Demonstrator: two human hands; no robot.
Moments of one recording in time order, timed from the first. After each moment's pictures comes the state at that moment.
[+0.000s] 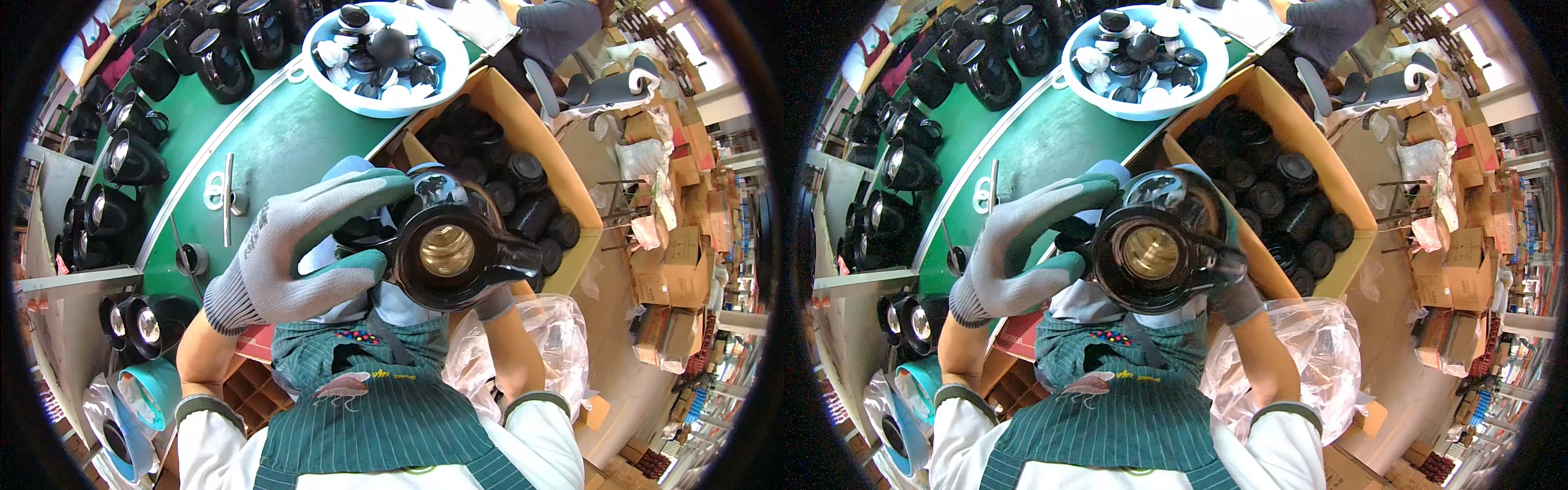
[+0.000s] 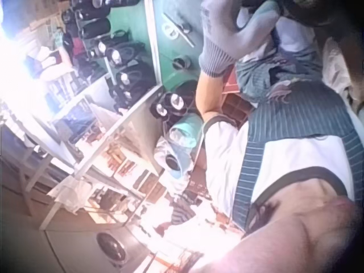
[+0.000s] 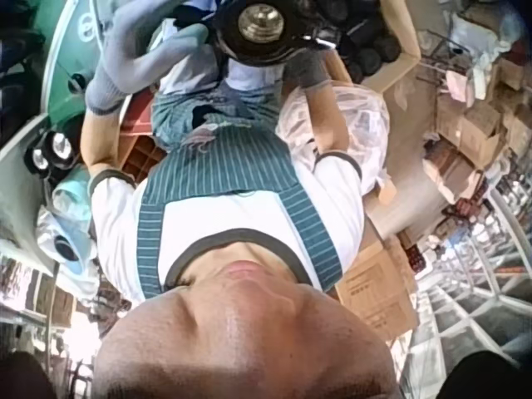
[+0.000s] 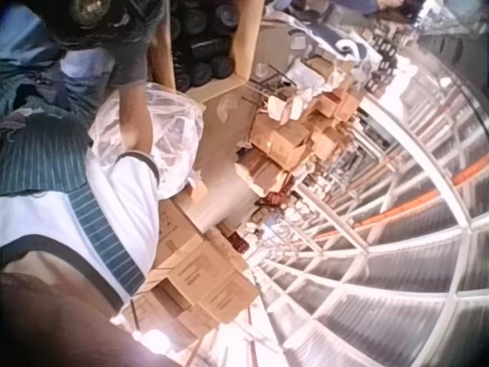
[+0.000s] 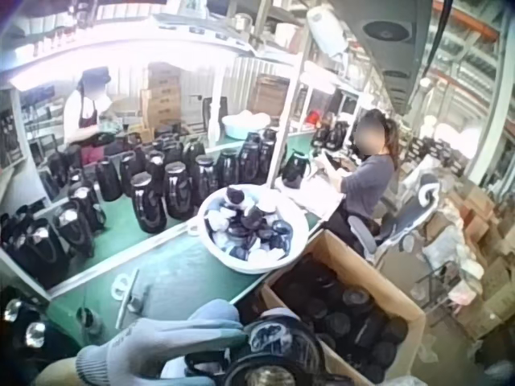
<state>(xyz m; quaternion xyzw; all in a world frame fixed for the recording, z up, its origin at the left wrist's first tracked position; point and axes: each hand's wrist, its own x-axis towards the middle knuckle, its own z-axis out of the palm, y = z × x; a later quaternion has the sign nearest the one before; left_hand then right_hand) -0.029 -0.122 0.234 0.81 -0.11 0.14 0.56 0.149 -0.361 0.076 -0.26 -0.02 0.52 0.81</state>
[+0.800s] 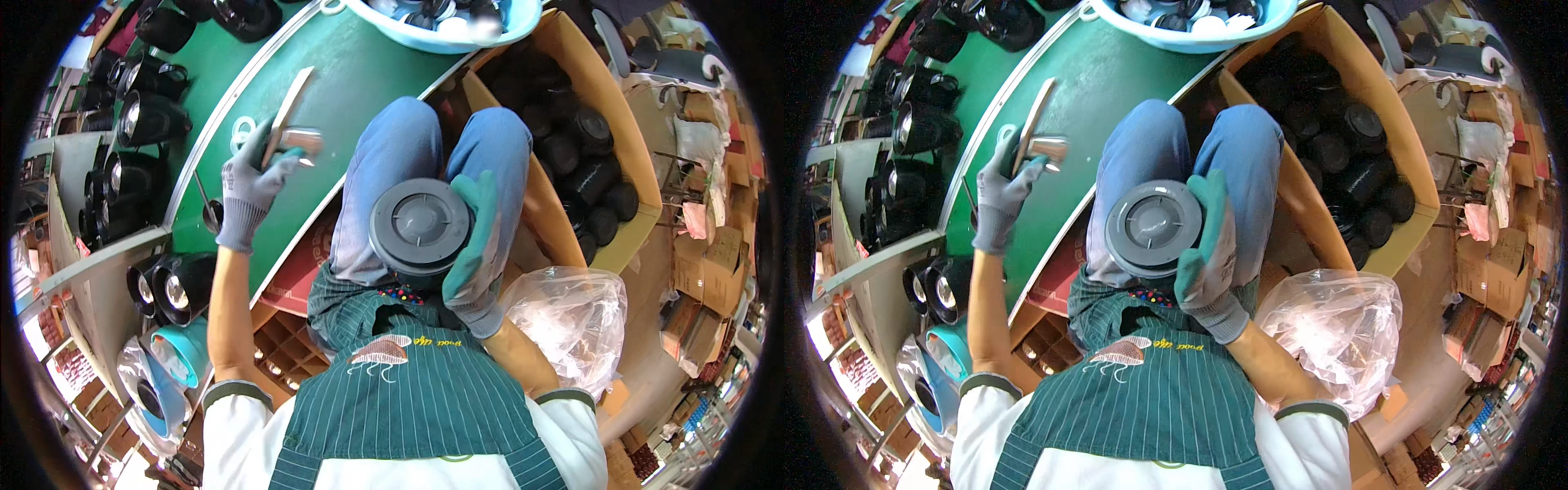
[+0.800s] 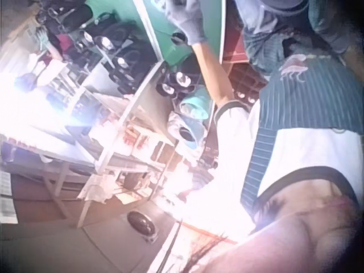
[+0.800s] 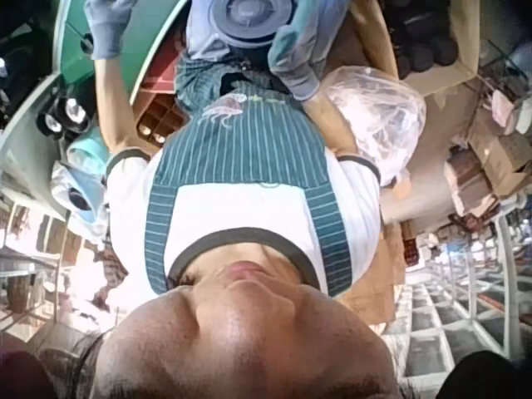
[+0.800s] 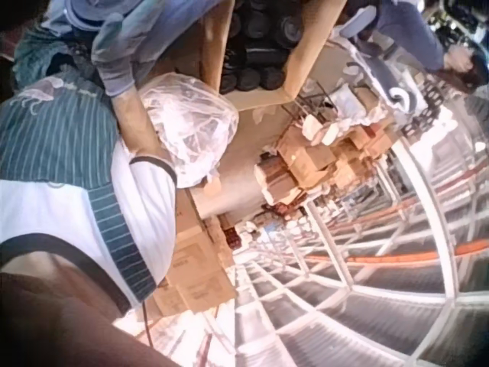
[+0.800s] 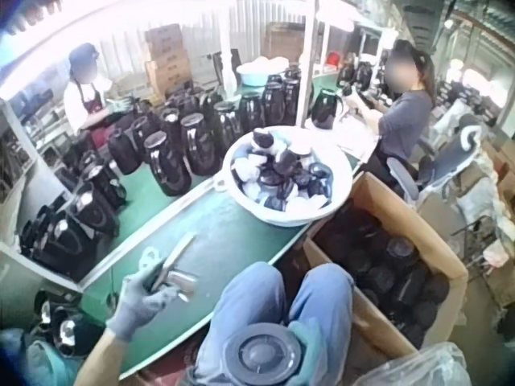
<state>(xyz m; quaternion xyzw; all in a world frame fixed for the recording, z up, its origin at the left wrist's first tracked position) -0.083 -0.020 0.069 0.79 0.39 0.12 0.46 0.057 -0.330 0.064 -0.72 -0.35 0.08 0.59</state>
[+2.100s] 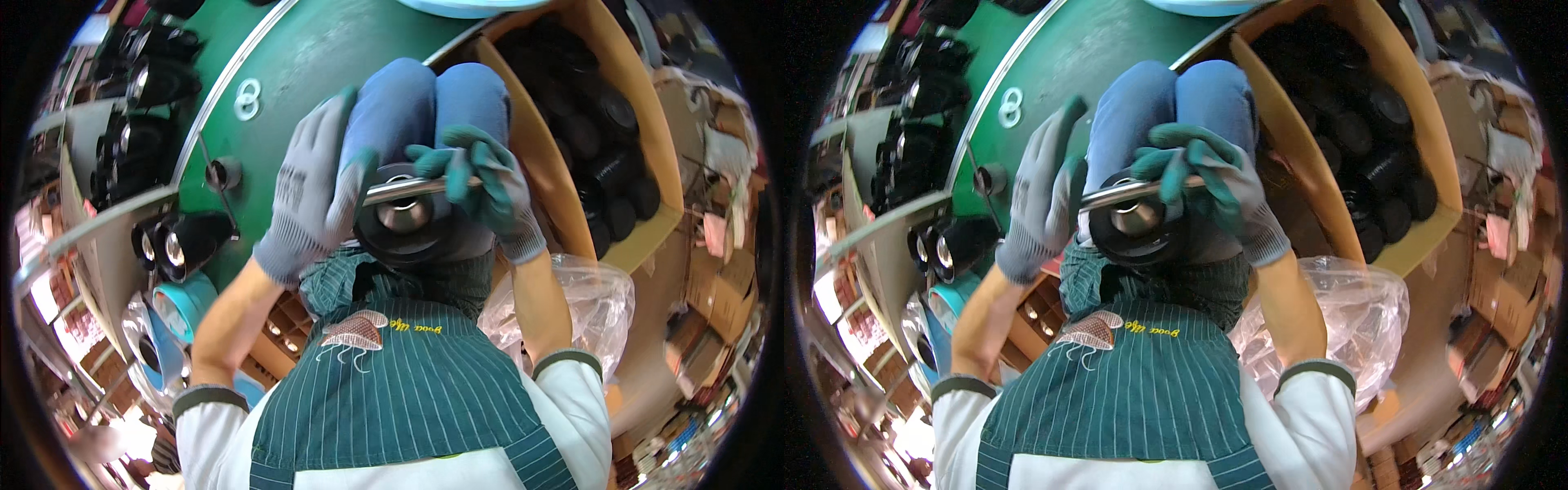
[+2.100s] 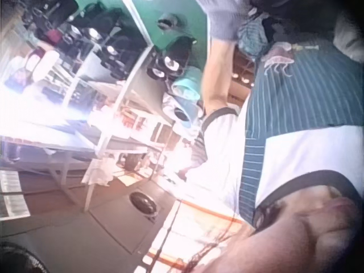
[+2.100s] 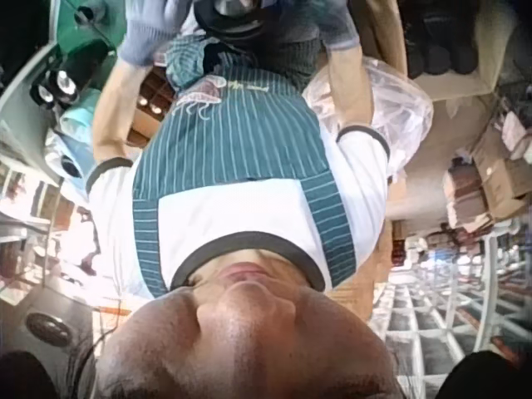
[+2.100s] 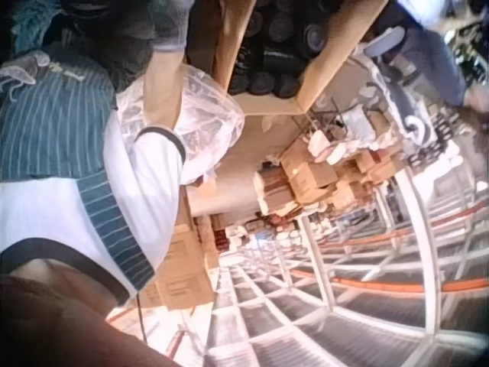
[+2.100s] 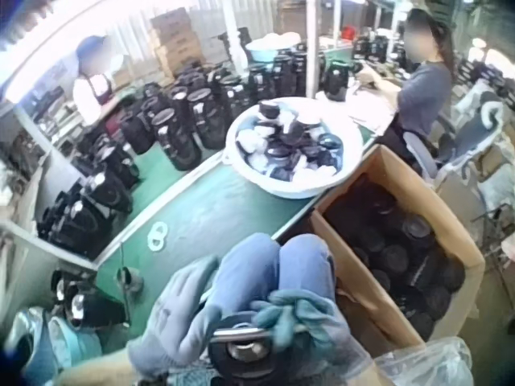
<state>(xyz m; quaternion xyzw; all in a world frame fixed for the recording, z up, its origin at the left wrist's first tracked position) -0.042 -0.147 0.130 0.94 0.16 0.15 0.27 0.144 -0.322 0.039 -0.23 -0.27 0.55 0.76</state>
